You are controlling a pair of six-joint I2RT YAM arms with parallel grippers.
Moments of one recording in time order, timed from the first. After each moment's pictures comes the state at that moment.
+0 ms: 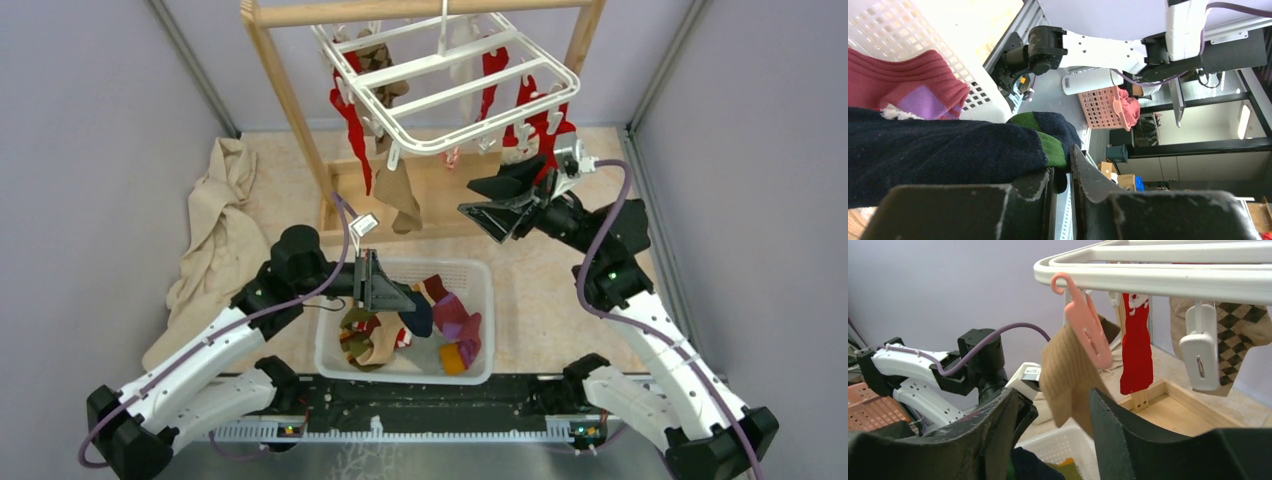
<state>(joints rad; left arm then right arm) -0.71 0.86 0.70 -0.06 0.81 -0.95 0.46 0.89 0.91 0.42 -0.68 0.50</state>
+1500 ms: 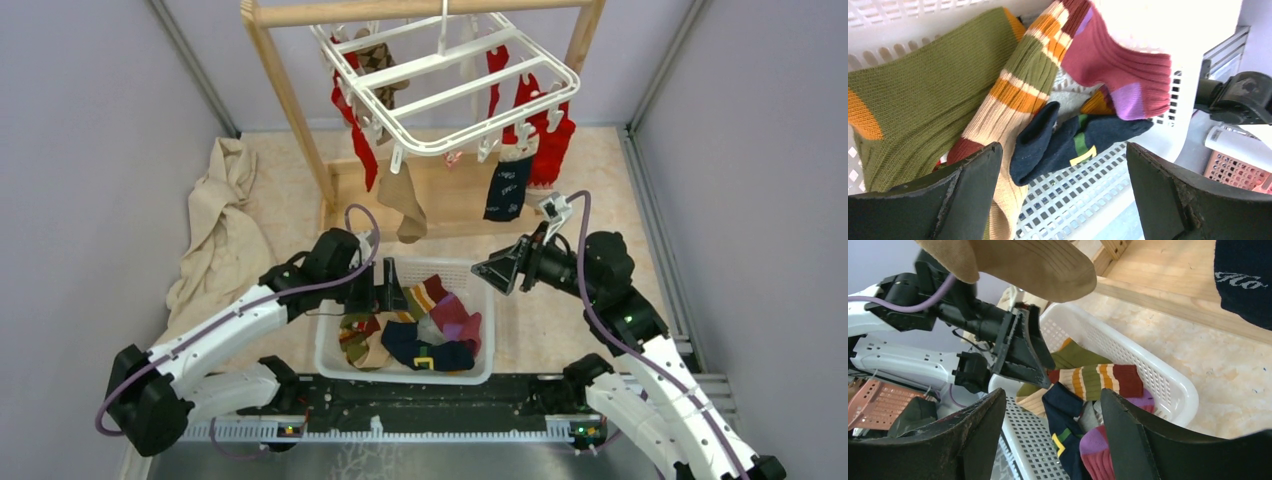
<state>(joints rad) -0.71 1.06 0.71 -0.51 0.30 -0.70 0.46 0.60 0.71 -0.26 -0.53 0.52</state>
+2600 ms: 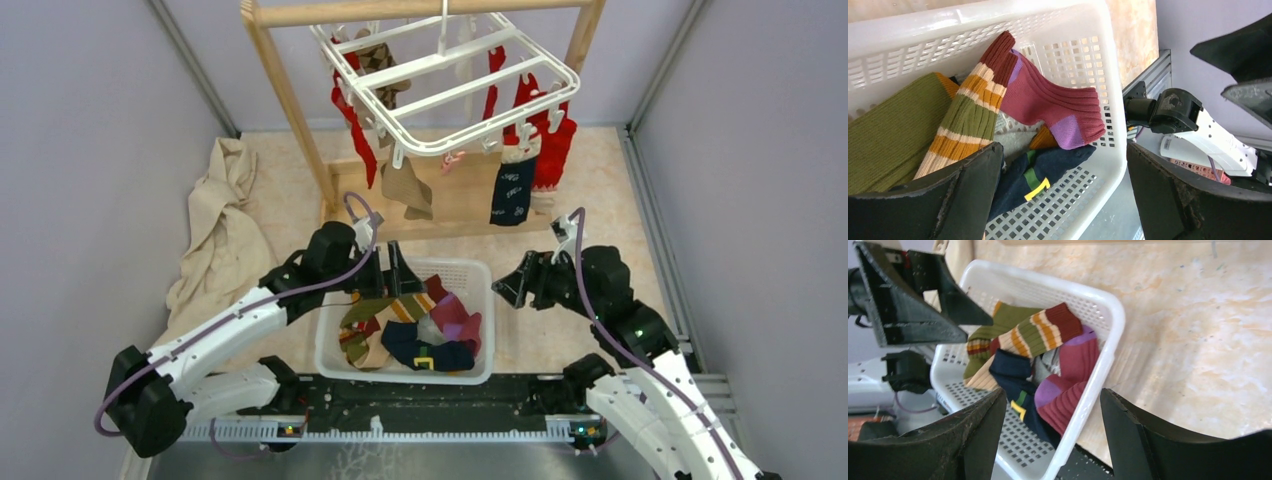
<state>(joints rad) -0.72 1.04 0.71 -0.25 0.34 -0.80 0.46 0.51 0.71 -0.65 -0.31 0.51</state>
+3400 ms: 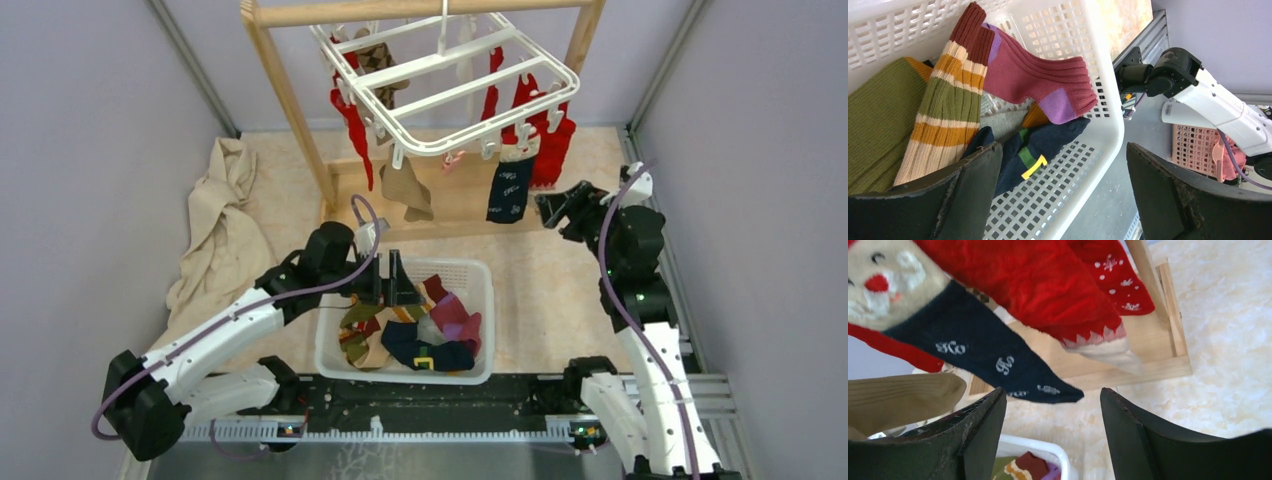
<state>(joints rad) -0.72 1.03 0.72 -0.29 0.47 -0.70 0.11 0.69 0.82 -0.30 -0.16 0.55</state>
